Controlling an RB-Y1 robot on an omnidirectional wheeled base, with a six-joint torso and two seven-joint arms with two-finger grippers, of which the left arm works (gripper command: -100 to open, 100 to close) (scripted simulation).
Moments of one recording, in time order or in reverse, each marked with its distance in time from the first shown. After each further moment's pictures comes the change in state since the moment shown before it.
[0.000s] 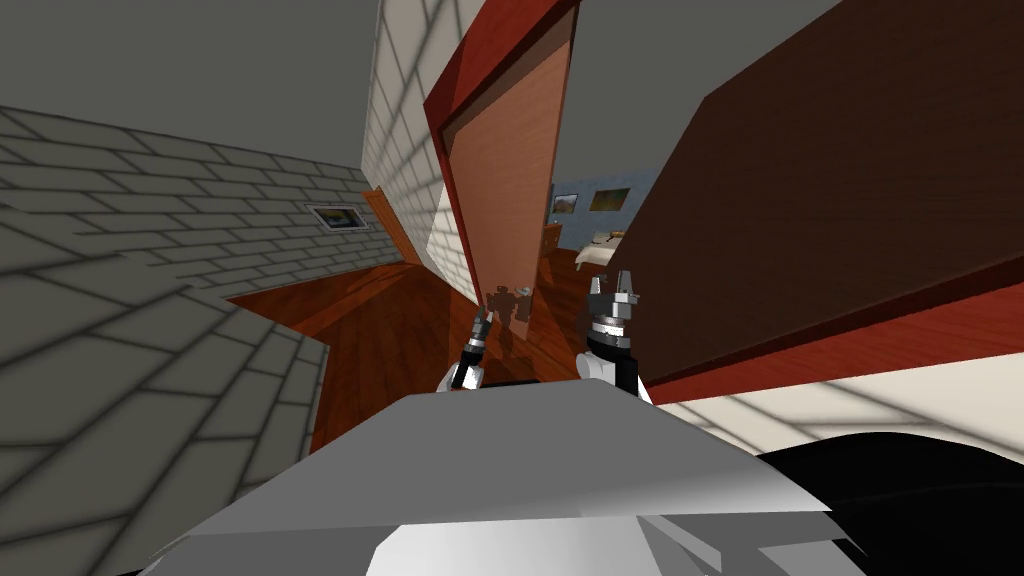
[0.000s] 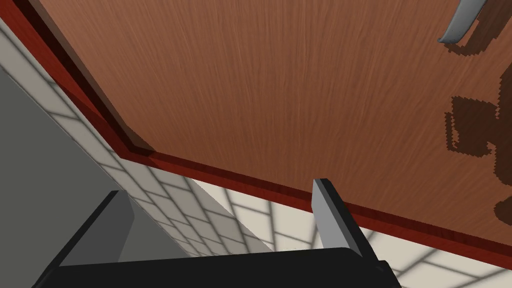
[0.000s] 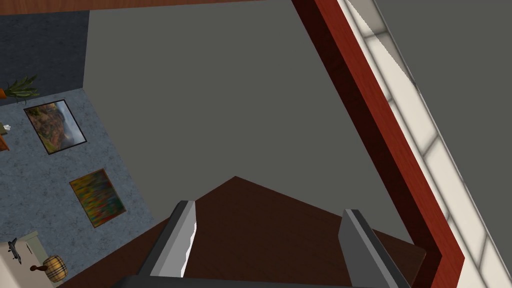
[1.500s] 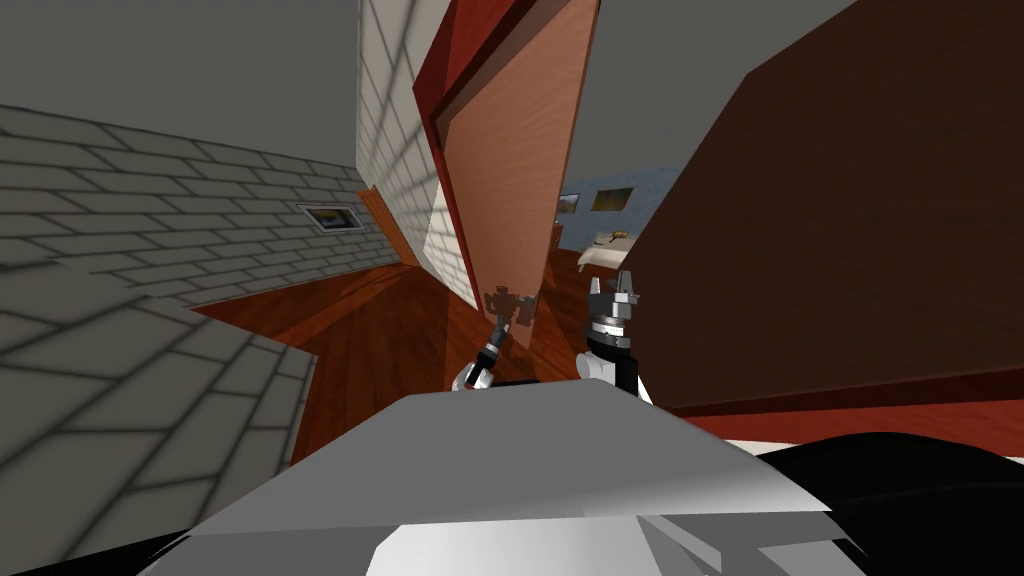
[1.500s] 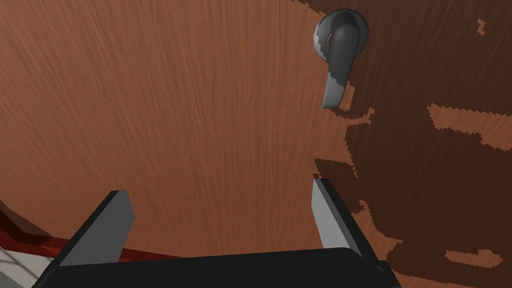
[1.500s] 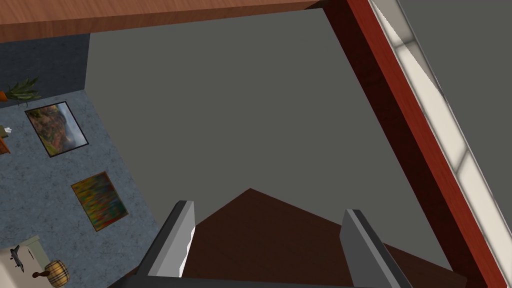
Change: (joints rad) arm -0.196 -0.011 -0.164 0.420 0.012 -0.054 -0.003
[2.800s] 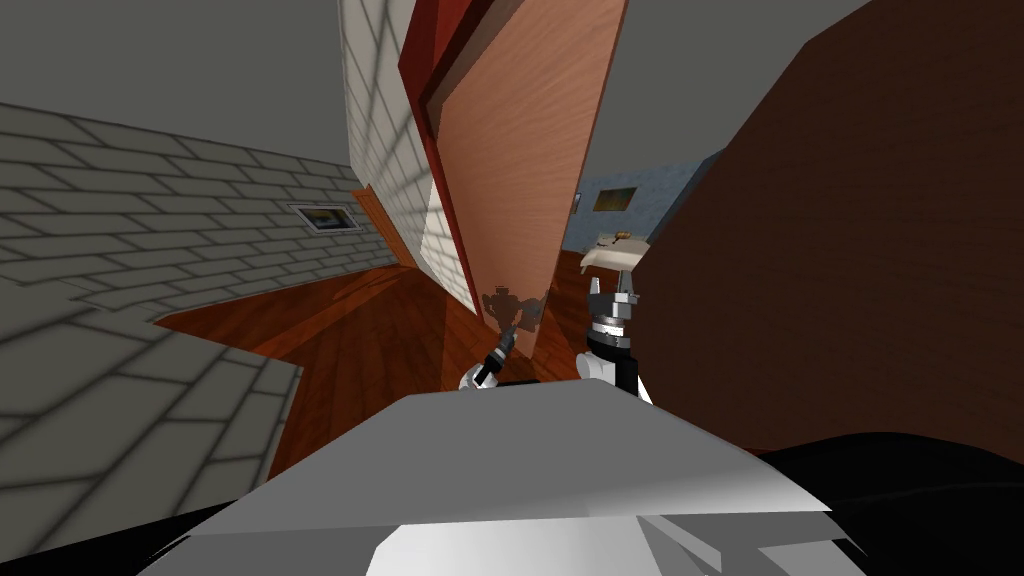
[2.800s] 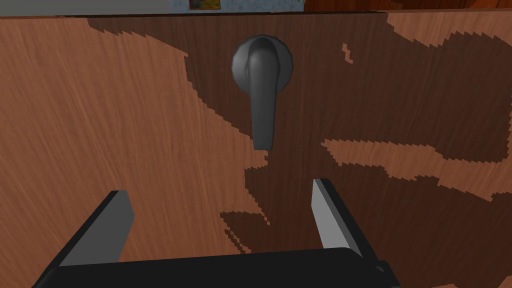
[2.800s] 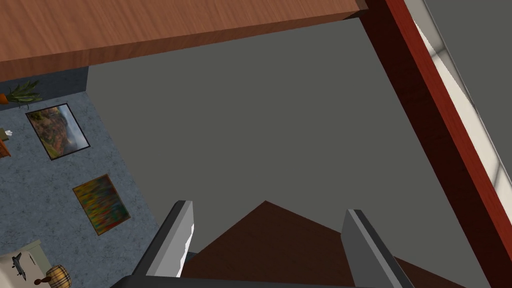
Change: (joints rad) arm -0.151 -0.047 -0.129 0.330 0.008 -0.041 -0.007
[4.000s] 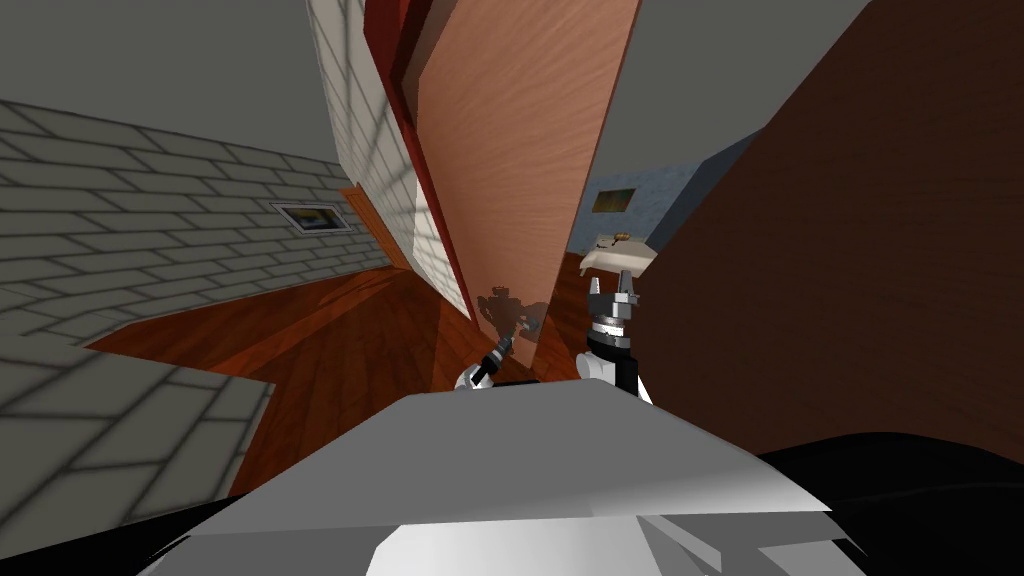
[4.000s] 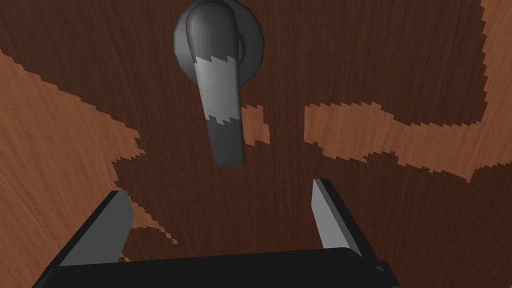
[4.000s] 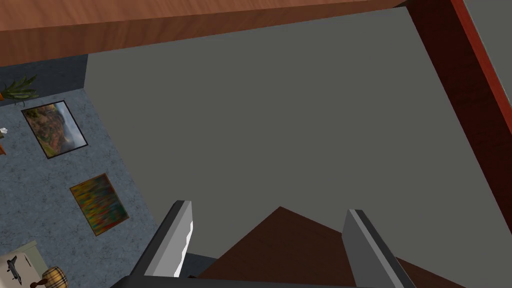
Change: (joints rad) arm -0.044 0.024 -0.037 0.100 0.005 -0.007 -0.005
